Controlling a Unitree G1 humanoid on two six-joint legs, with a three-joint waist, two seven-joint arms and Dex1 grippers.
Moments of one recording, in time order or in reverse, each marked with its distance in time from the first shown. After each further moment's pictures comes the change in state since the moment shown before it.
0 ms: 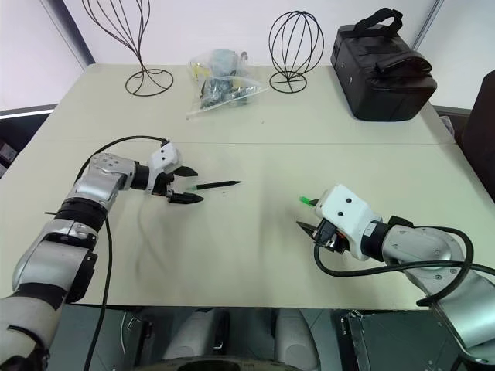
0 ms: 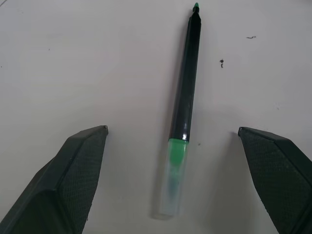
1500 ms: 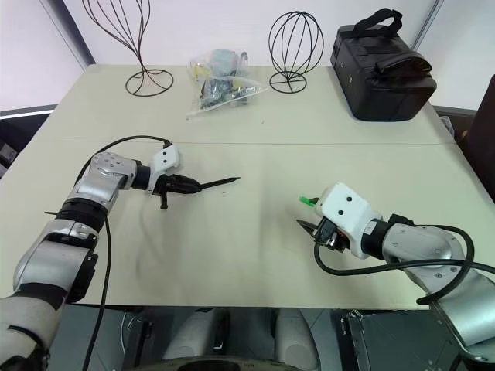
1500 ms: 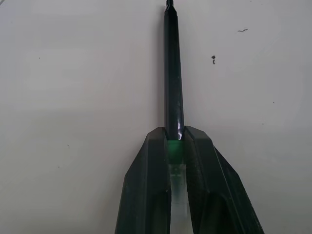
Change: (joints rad) left arm 0.001 -0.004 0.000 -0.004 0.028 -0.047 -0.017; right arm -0.016 -0.001 0.000 0.014 -0.003 -0.011 0.006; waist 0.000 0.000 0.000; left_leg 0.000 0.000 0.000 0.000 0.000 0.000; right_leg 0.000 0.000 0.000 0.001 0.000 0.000
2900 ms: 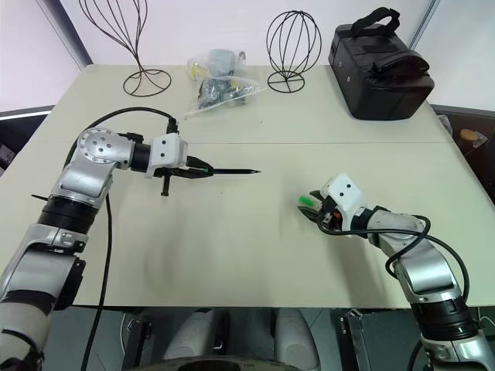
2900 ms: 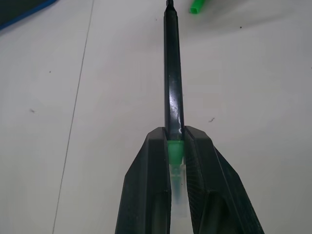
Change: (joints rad) left arm 0.057 0.077 0.001 -0.486 -0.066 -0.073 -0.038; right arm -0.147 0.208 0.152 0.610 -0.137 -0.377 0.105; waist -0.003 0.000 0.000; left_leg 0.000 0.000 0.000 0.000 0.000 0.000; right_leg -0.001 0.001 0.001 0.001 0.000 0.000
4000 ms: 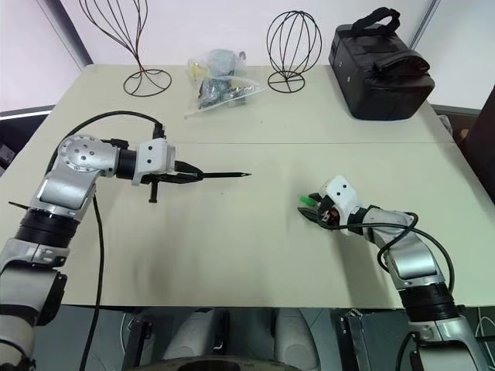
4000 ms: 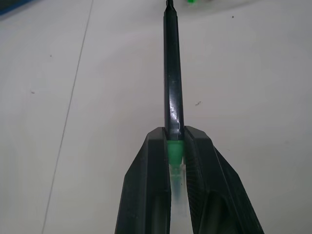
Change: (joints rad) left arm 0.111 0.091 0.024 -0.164 -0.044 0.091 0.031; right arm -0.092 0.046 0.041 0.237 -0.069 -0.109 0.080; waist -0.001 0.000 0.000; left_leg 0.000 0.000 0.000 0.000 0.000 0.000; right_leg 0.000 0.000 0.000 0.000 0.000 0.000
